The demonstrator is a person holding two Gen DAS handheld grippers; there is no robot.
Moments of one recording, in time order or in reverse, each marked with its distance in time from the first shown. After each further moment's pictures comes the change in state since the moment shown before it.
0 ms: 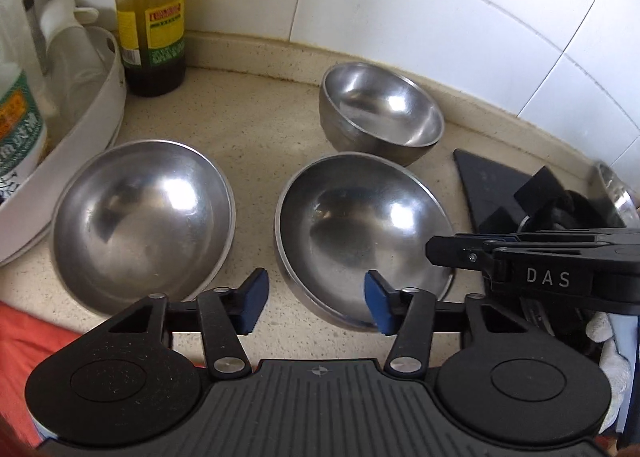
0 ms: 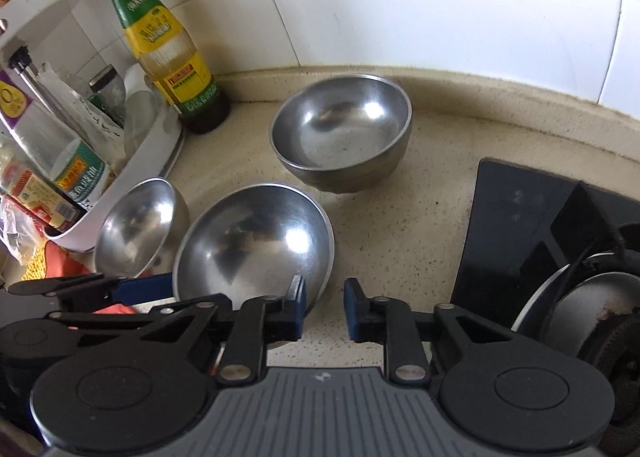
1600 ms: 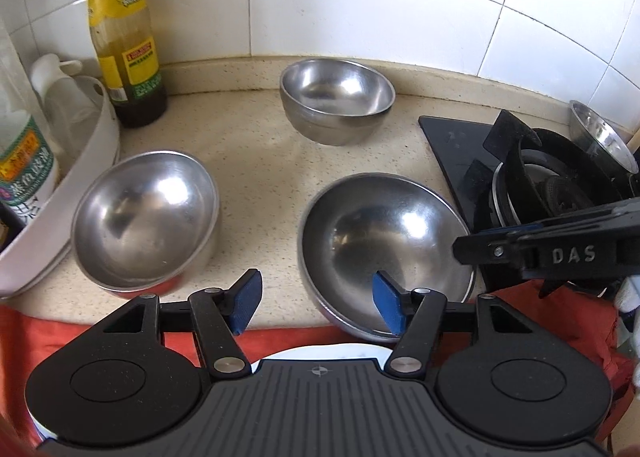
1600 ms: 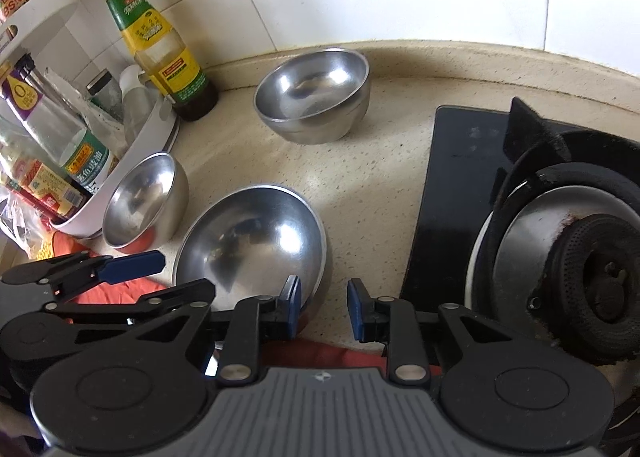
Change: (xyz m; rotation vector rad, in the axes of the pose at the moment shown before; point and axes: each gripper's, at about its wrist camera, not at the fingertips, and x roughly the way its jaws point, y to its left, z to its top) left arm -0.029 -0.032 -0.043 0.199 -0.062 0.052; right arm -0.039 -0.009 -0.045 0.074 -0.004 -0.024
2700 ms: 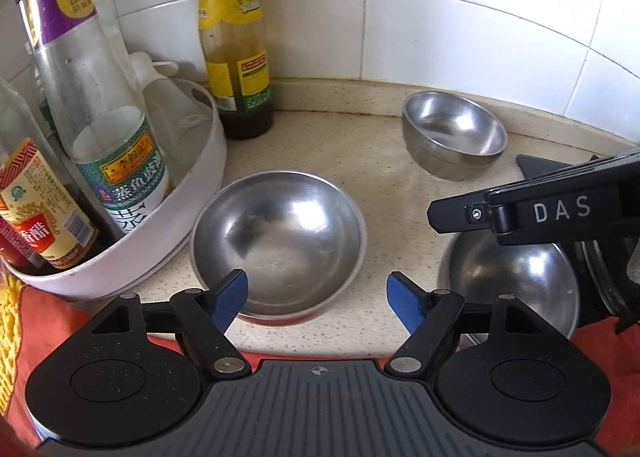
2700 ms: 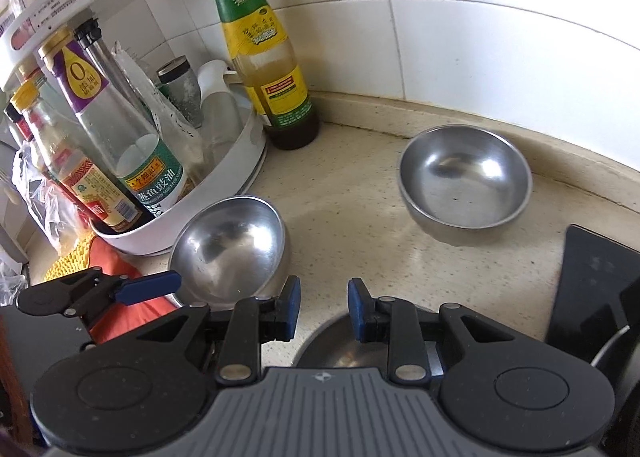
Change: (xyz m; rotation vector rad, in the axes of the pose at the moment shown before) left arm -0.004 0.057 0.009 -0.096 -0.050 0.183; right arm 0.038 0.096 0.055 -0.214 -0.037 0.093
